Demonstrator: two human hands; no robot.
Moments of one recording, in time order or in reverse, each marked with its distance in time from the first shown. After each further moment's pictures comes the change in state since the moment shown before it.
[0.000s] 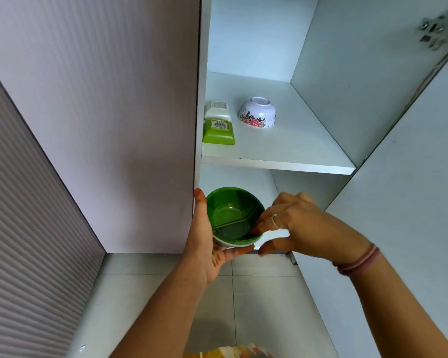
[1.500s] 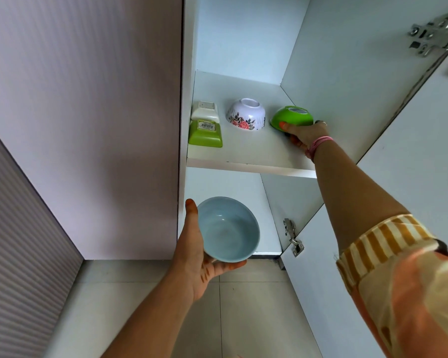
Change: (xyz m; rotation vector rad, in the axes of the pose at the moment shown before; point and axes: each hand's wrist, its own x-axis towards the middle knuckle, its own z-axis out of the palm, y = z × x) left_hand 0.007 -0.007 0.001 -0.006 0.039 -0.018; right_hand 0.090 0.181 -0.032 1.025 0.724 1.258
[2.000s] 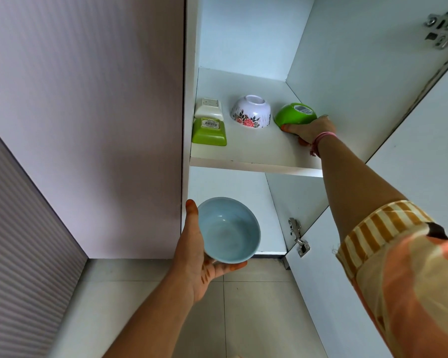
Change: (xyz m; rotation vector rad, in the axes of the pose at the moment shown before) left_hand 0.005 0.003 -0.004 0.003 0.007 -0.004; right_hand 0.012 -0.002 0.000 -0.497 0.068 -0.076
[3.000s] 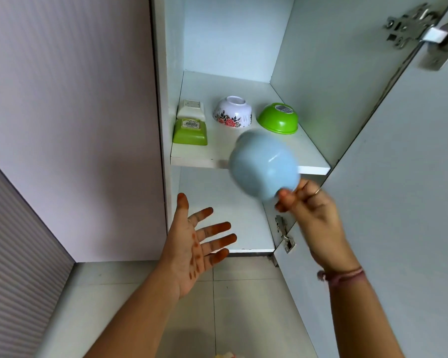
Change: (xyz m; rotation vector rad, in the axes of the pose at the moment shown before) left_hand -0.005 -0.005 0.014 0.169 -0.069 0.076; right_hand -0.201 0.092 -0.023 0.760 -0.285 -0.519
